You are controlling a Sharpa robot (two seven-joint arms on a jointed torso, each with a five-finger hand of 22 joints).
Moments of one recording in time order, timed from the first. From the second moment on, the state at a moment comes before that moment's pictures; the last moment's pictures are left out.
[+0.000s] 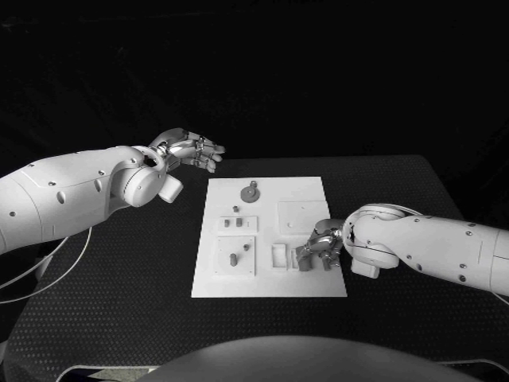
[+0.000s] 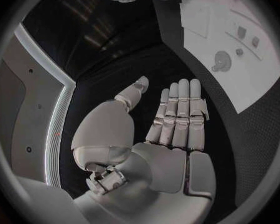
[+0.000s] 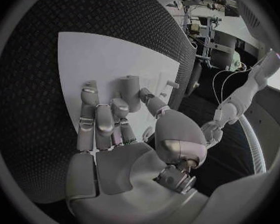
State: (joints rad) left arm 1.27 -0.73 -0.16 1.18 -0.31 -0.14 0.14; left_hand 1.02 -0.09 0.48 -0.23 0.06 0.87 0.17 0.29 0.56 1.11 0.13 0.12 0.37 0.98 0.09 0.41 0.79 0.05 0.98 -0.02 0.14 1.12; right arm 1.13 -0.68 -0.24 1.39 -0.96 0.06 -0.48; right_hand 0.72 0.06 0.58 -0.24 0.14 0.88 0.11 0.29 0.69 1.07 0.02 1.23 1.10 1.20 -0.09 1.56 0.98 0.24 1.11 -0.01 0.87 1.31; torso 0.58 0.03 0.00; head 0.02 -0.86
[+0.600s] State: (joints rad) left arm 1.27 -0.73 -0.16 1.18 -0.31 -0.14 0.14; left_hand 1.02 -0.09 0.48 -0.23 0.06 0.87 0.17 0.29 0.56 1.11 0.13 0.12 0.37 0.98 0.09 0.41 0.79 0.05 0.98 -0.02 0.14 1.12; right arm 1.21 -0.69 -0.25 1.45 -0.92 0.04 -0.48; right_hand 0.71 0.08 0.58 -0.24 0.14 0.88 0.11 0.30 0.70 1.07 0.02 1.23 1.10 1.20 -0.09 1.56 0.98 0.24 1.11 -0.01 0.87 1.31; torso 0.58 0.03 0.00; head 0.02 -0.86
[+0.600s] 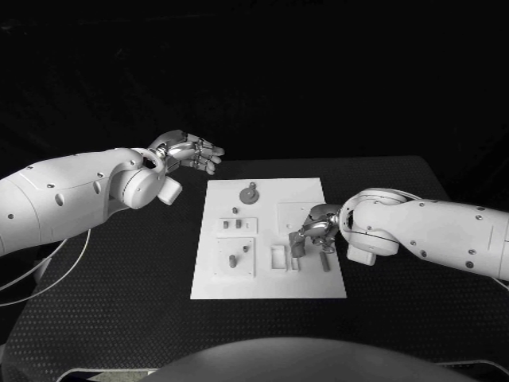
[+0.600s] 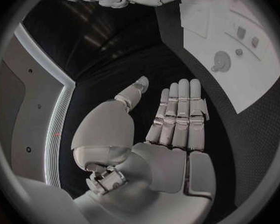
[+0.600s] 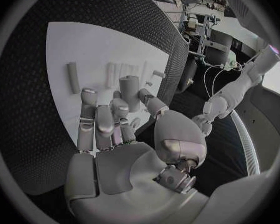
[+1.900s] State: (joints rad) left arm 1.27 -0.72 -0.16 1.18 -0.31 -0.13 0.13; left_hand 1.02 -0.09 0.48 -0.23 0.06 0.87 0.17 0.29 0.56 1.11 0.13 0.12 0.37 0.98 0.09 0.40 0.79 0.05 0.98 -0.02 0.14 1.12; right arm 1.18 -0.59 -0.25 1.33 -0.78 0.10 -0.53; right_hand 0.67 0.07 0.58 -0.22 0.14 0.88 0.11 0.29 0.69 1.07 0.02 1.23 1.09 1.20 -0.09 1.56 0.98 0.24 1.11 -0.01 0.87 1.31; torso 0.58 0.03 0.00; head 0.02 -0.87
